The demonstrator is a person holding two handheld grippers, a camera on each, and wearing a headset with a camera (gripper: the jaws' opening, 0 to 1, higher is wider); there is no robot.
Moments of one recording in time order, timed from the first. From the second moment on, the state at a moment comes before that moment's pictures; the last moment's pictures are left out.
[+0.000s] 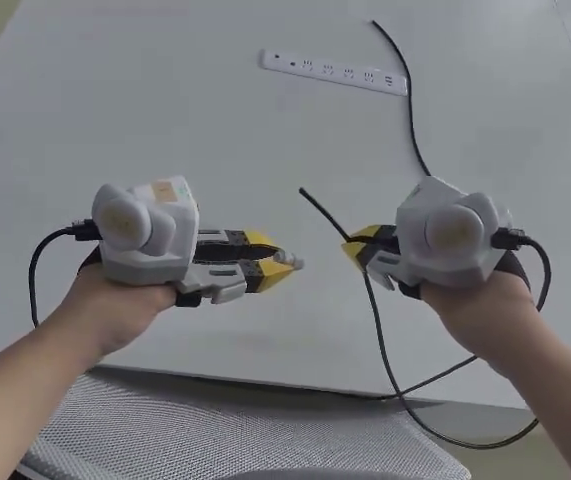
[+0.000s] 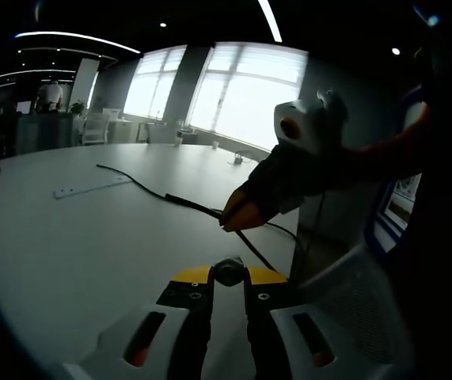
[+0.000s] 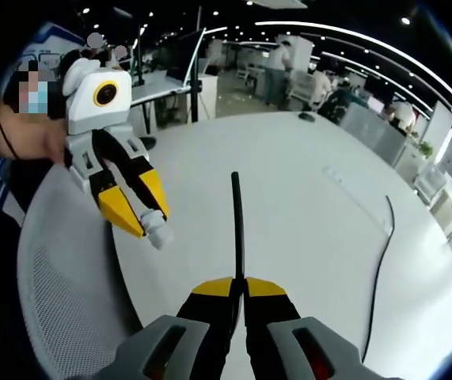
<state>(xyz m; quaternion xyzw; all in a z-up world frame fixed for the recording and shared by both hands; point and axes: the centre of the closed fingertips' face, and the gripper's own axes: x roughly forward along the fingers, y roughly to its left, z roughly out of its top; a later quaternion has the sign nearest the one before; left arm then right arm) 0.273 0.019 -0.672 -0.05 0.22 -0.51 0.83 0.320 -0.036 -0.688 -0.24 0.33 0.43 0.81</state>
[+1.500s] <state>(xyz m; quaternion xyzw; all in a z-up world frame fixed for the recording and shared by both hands) 0.269 0.071 -0.733 -0.05 0.26 -0.48 0.84 0.363 0.084 -0.741 -0.31 0.35 0.52 0.71</state>
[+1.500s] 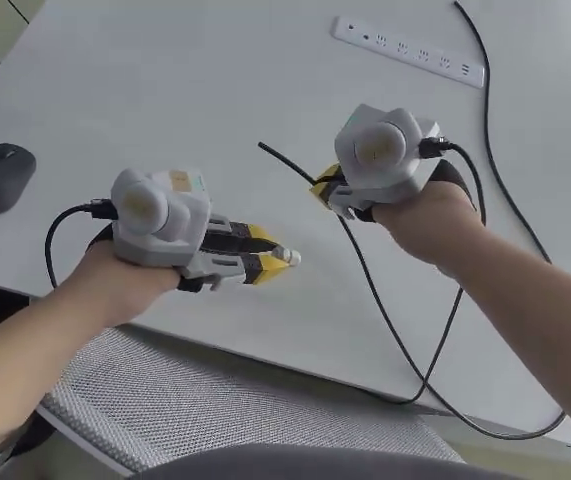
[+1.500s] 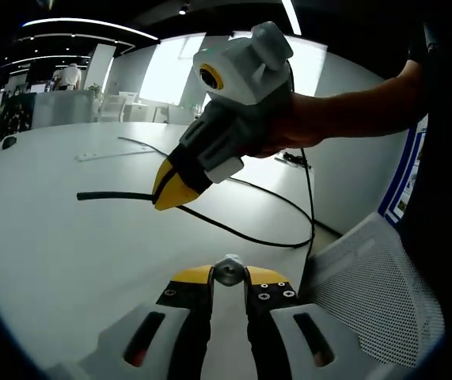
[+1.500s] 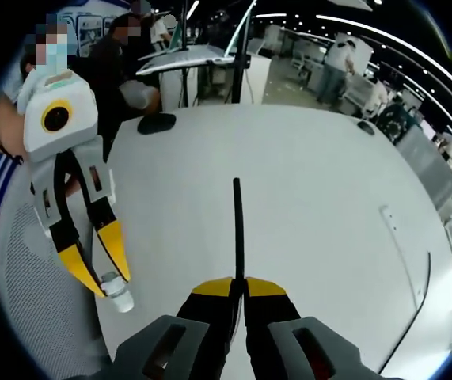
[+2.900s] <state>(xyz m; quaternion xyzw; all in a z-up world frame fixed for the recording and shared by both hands) 0.278 0.114 -0.795 -0.01 0.32 -0.47 0.82 0.356 0.148 -0.807 -0.37 0.33 0.60 0.62</state>
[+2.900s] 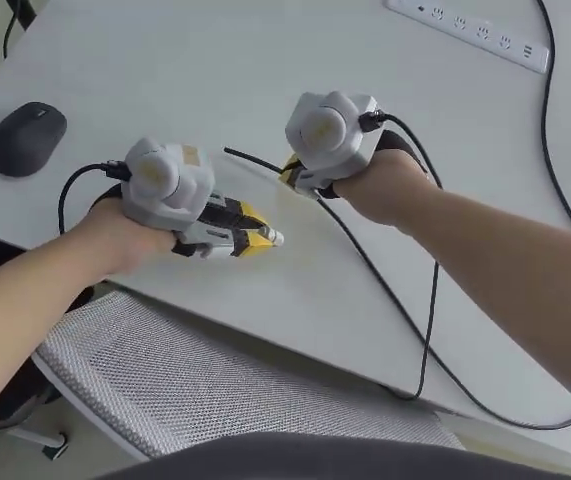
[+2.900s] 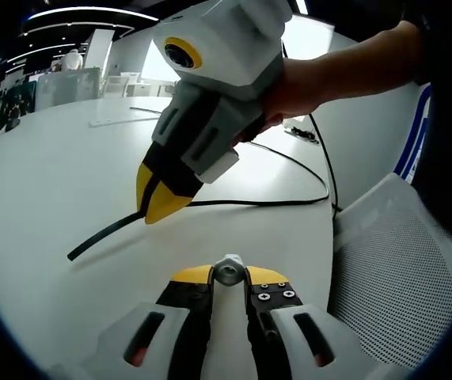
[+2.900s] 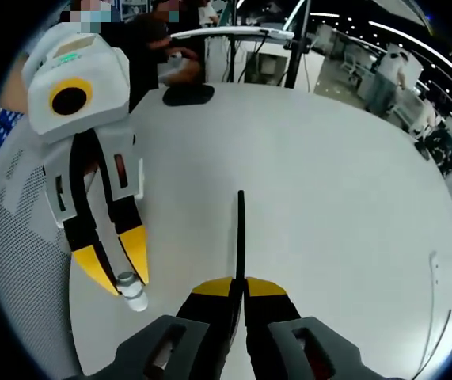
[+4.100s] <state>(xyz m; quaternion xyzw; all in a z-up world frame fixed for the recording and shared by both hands) 0.277 0.115 -0.809 0.02 0.32 -0.47 0.82 0.350 0.153 -0.820 -0.38 0.33 0.61 0.61</state>
